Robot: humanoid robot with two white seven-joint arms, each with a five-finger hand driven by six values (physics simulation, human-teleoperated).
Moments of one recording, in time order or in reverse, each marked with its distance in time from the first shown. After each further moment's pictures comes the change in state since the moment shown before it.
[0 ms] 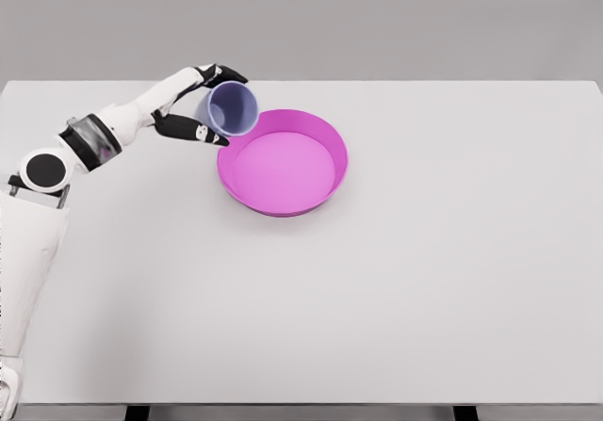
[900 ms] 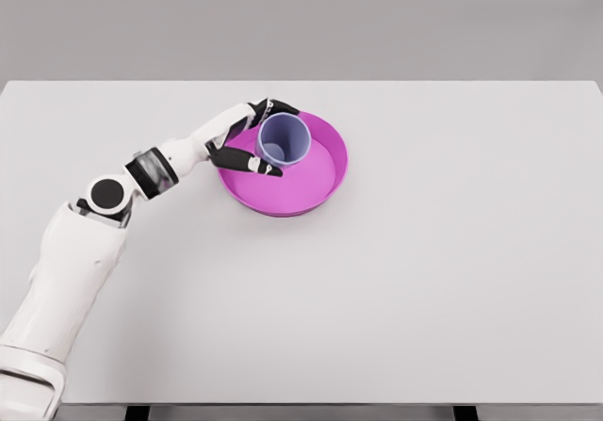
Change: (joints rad) left arm -0.002 -0.109 -0.130 0.182 0.197 -0.058 0.000; right arm 0.002 0.000 0.000 0.000 0.000 0.000 0.000
